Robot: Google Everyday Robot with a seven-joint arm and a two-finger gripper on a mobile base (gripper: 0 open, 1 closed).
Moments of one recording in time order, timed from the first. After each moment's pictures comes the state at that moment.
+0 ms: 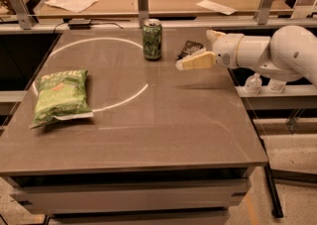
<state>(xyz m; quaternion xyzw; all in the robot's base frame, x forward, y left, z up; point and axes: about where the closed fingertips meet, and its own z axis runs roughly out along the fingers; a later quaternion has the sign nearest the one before) 0.702 -0.128 0.888 -0.38 0.70 0.23 0.56</state>
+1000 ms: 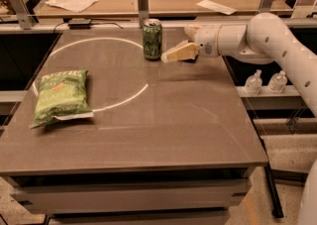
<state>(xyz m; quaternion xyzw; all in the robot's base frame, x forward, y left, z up) 0.739 -0.078 0.888 -0.42 0.67 0.30 0.54</state>
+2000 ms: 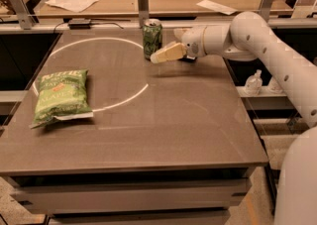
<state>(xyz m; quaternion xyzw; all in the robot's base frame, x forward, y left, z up) 0.758 -0.042 0.871 -0.42 0.68 0.30 0.51</state>
